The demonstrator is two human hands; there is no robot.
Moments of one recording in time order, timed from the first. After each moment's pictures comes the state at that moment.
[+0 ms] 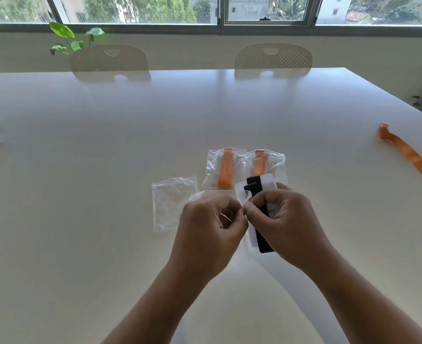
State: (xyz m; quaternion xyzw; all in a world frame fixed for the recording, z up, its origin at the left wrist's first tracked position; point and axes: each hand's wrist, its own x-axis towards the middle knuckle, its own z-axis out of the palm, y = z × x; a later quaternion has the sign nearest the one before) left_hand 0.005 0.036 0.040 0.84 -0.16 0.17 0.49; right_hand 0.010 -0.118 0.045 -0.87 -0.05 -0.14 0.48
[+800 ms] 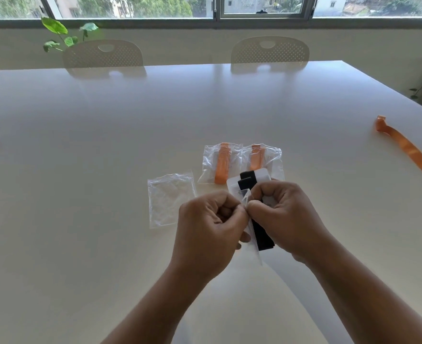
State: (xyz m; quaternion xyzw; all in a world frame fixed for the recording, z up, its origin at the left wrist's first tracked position) left_hand -0.003 0.027 0.041 0.78 -0.12 0.09 0.61; right_hand 0.009 -0.117 0.056 -0.81 -0.03 -0.04 0.59
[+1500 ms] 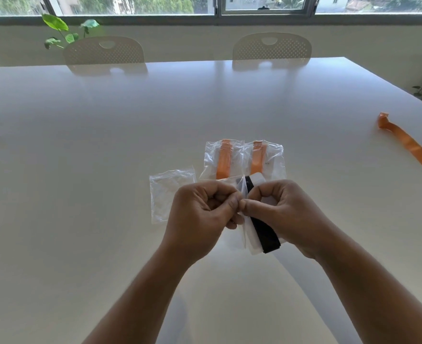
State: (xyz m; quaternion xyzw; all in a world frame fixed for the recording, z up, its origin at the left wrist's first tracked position) left_hand 0.016 0.044 0.037 0.73 -0.15 0.05 0.67; right_hand 0.014 -0.128 0.051 -0.80 -0.07 0.06 0.59
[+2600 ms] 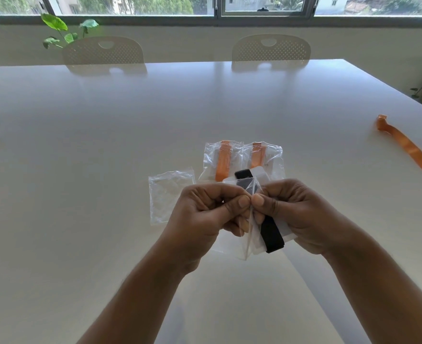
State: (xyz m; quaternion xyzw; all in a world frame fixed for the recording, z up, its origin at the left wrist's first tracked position) left_hand 0.008 0.043 0.054 0.61 -0.18 -0.08 0.77; right_hand 0.015 -0.137 0.064 -0.62 -0.17 0.18 0.74
